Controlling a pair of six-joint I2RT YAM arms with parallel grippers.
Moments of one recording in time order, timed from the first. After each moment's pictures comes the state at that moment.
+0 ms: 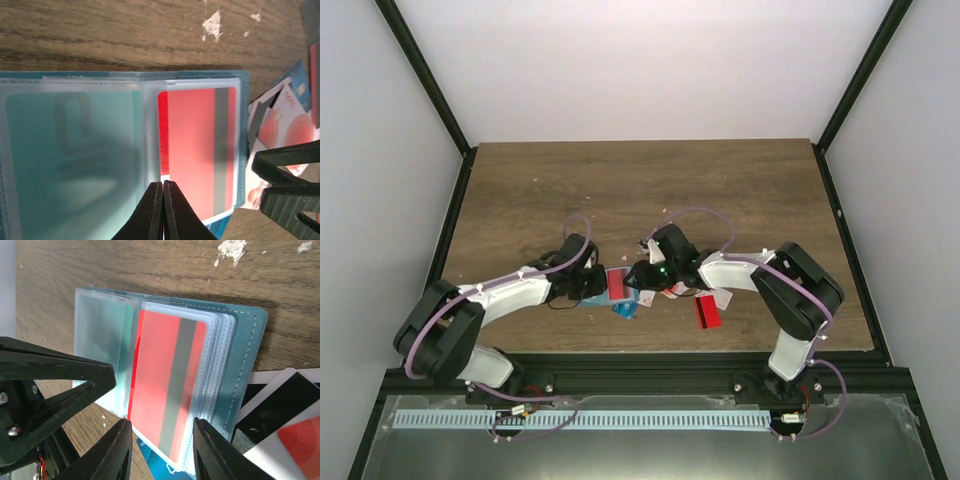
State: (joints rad) left arm -0.60 1.42 0.65 -0.25 0.18 -0.80; right arm 0.73 1.74 0.86 0.04 -0.50 0.69
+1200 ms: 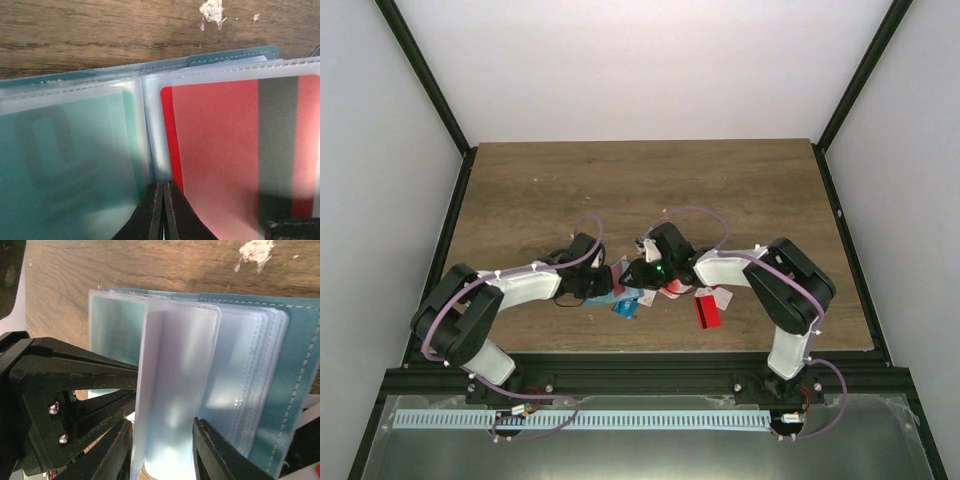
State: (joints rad) left arm -0.61 1.56 0.68 -0.19 0.21 -0.72; right arm 0.73 1.80 0.89 0.07 -0.54 0.70
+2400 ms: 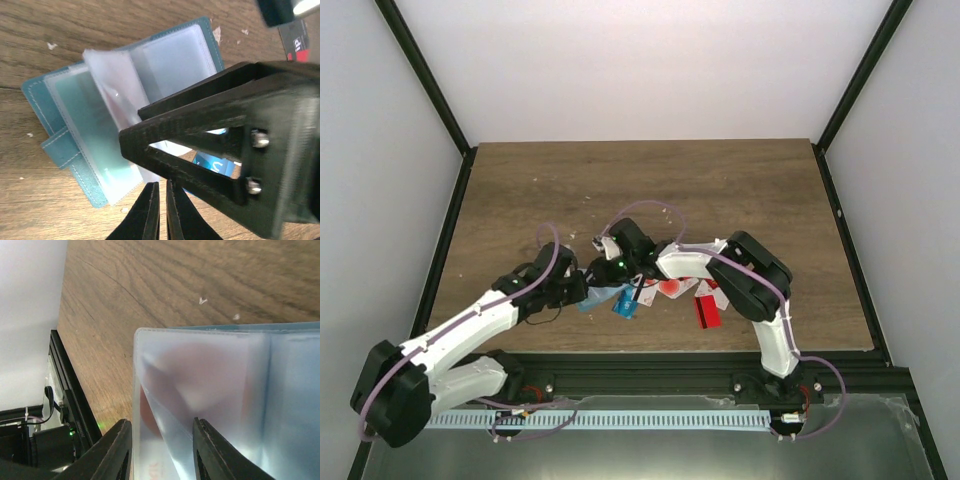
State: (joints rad) left arm -0.61 1.08 0.60 -0.49 0.08 -0.80; right arm 0.87 2.02 1.20 0.06 -0.61 0.70
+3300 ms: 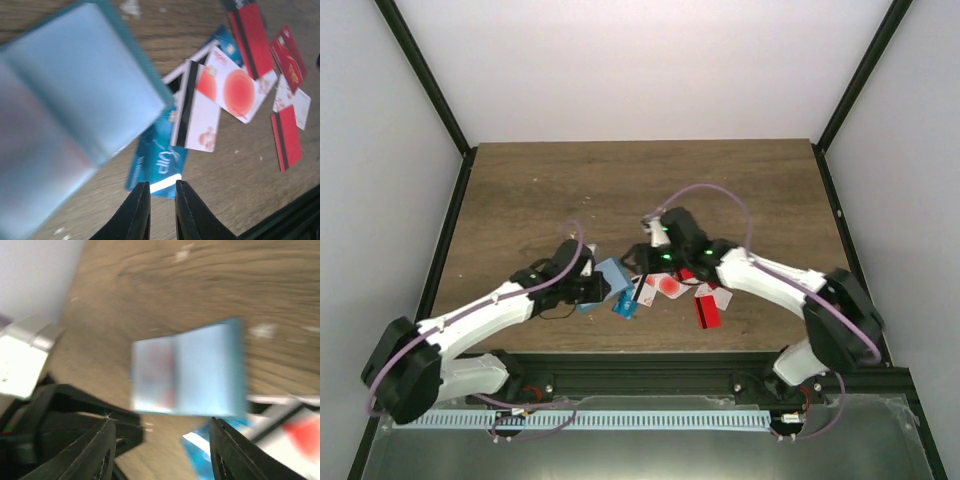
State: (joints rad) left arm -0.69 1.15 0.63 -0.41 0.15 -0.73; right arm 0.79 1.57 1.00 -0.12 -0.42 0.62
